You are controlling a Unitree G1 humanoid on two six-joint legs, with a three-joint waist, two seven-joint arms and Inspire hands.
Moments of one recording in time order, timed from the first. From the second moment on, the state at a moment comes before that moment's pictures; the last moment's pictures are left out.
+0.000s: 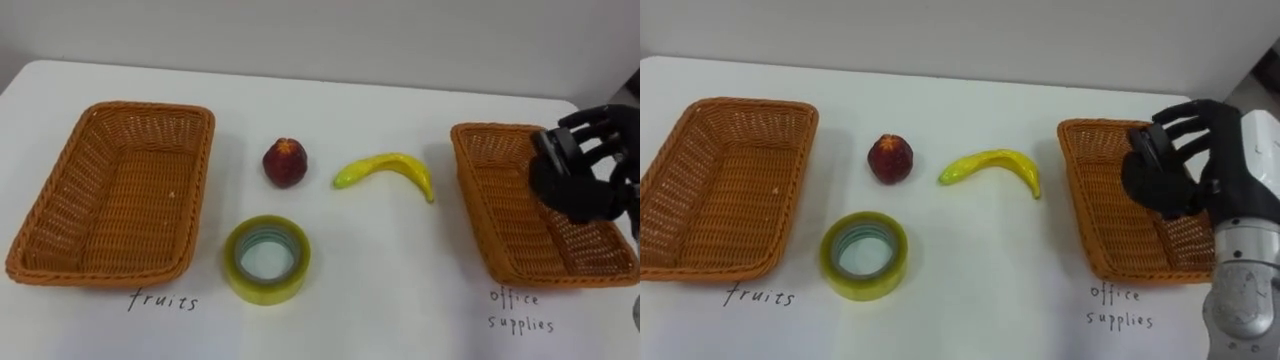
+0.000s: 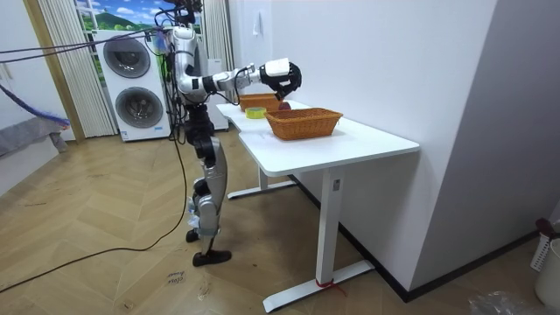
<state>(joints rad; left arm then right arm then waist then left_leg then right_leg) 0.25 0.18 0.23 1.09 0.11 0.02 0.14 0.15 -0.31 -0.33 -0.19 -0.56 0.06 0.01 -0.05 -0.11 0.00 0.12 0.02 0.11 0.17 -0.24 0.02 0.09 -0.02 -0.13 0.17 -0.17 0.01</state>
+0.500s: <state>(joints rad) 0.25 0.20 0.23 1.09 0.11 0.02 0.14 0.15 -0.31 -0.30 -0.16 -0.57 0.07 0.01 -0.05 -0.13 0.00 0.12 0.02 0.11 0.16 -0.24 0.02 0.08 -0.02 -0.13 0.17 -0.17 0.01</state>
